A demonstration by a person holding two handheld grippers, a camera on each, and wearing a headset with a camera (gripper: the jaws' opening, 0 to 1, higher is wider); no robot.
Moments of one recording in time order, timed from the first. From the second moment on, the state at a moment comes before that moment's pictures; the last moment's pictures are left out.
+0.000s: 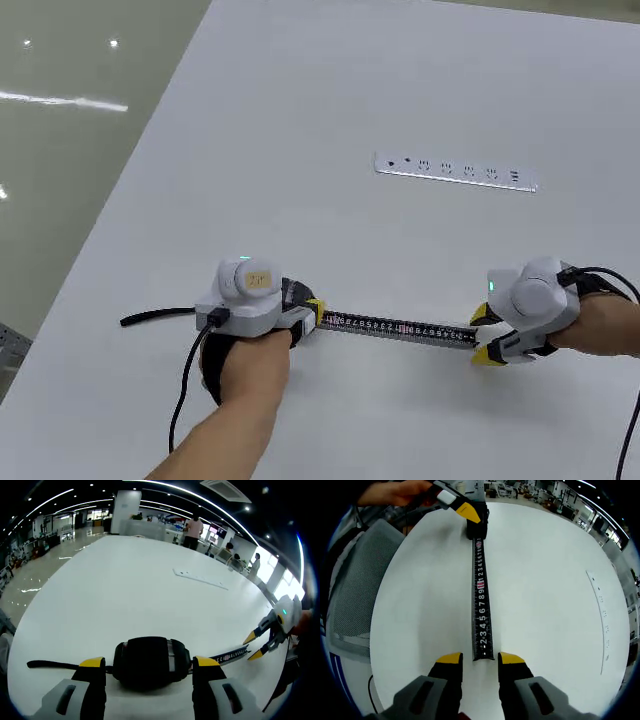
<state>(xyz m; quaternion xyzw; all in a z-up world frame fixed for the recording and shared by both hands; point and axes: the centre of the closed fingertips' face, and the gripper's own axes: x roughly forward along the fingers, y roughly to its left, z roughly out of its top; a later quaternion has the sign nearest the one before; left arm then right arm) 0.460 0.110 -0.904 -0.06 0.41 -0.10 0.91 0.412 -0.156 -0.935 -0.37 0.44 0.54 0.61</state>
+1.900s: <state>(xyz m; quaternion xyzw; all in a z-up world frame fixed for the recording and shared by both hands) 0.458 0.107 -0.908 -0.07 0.41 -0.11 0.90 0.415 -0.155 -0.942 -0.40 0.44 0.56 0.58</state>
